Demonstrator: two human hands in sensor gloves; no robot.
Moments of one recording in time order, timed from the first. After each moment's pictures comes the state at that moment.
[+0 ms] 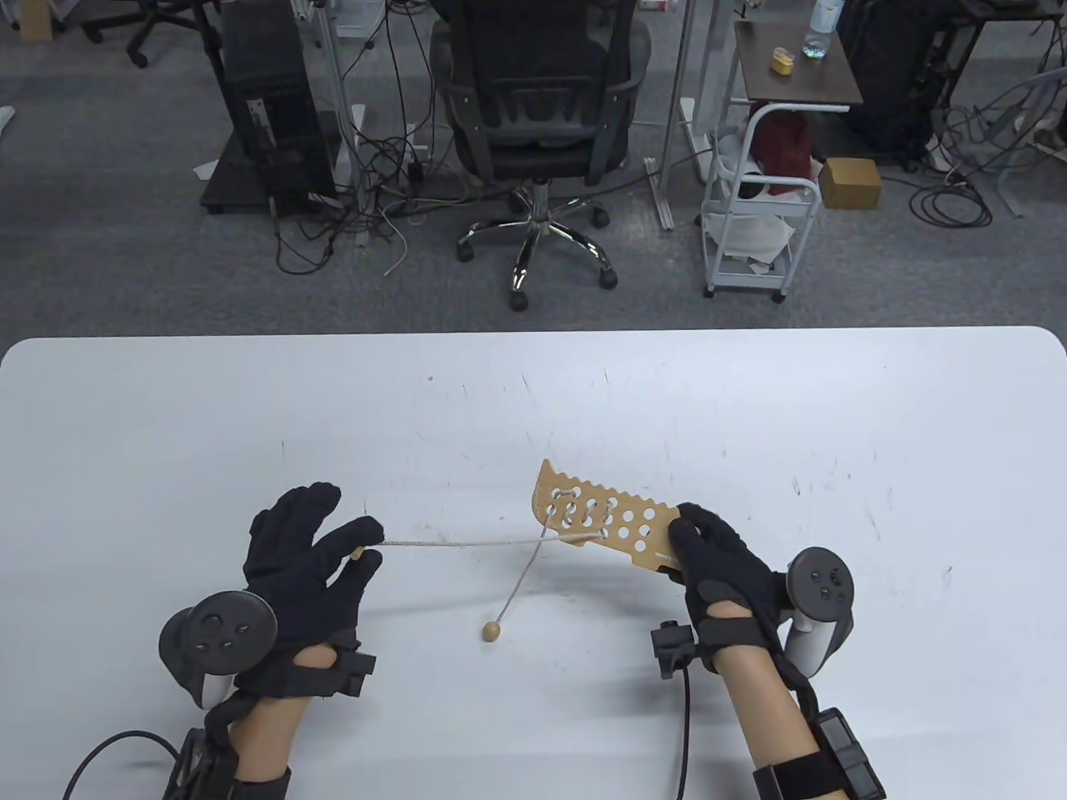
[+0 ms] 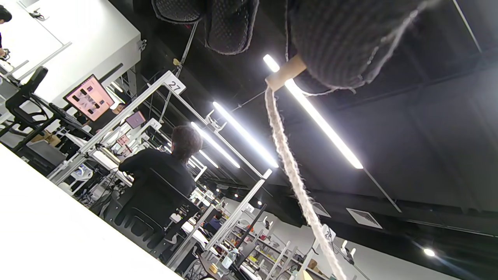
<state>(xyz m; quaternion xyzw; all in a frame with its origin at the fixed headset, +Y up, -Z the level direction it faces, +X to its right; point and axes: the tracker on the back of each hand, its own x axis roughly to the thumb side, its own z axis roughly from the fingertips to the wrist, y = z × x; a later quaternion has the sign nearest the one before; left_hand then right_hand) -0.285 -0.665 -0.287 0.24 -0.10 0.37 0.89 0.205 -0.742 -0.333 -0.09 -0.10 0.74 0.66</state>
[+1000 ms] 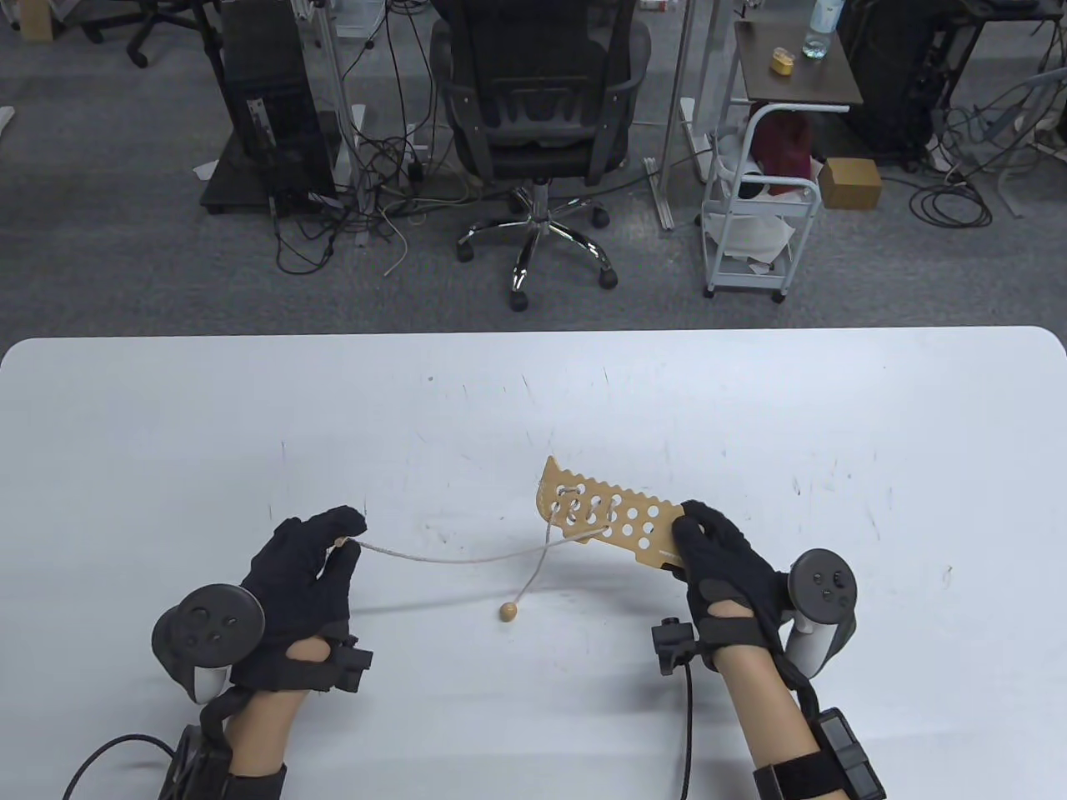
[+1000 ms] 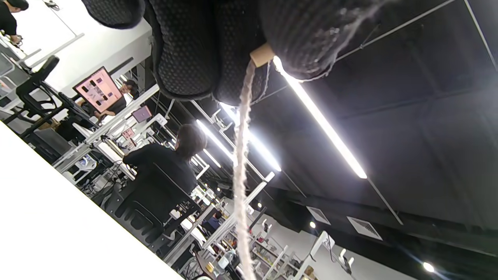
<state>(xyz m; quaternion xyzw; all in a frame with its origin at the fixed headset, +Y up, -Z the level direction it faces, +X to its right) -0.286 -0.672 -0.293 0.23 -0.10 0.39 0.88 0.199 -0.737 -0.329 -0.08 -0.11 0.74 0.66</state>
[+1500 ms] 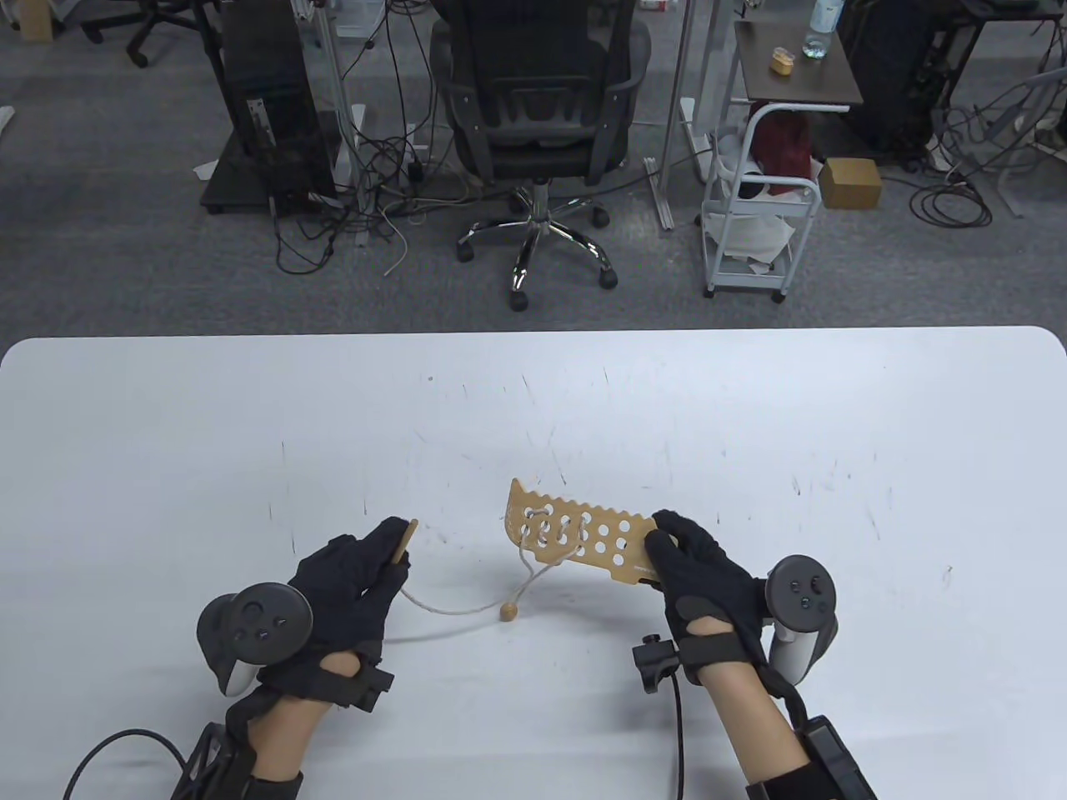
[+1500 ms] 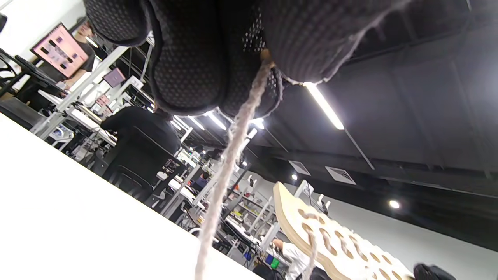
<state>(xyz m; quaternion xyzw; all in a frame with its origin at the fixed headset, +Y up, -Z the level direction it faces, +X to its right) -0.254 -0.681 -0.296 0.17 -0.17 0.36 0.90 0.176 -0.729 -0.320 -0.03 -0.11 0.76 0.64</state>
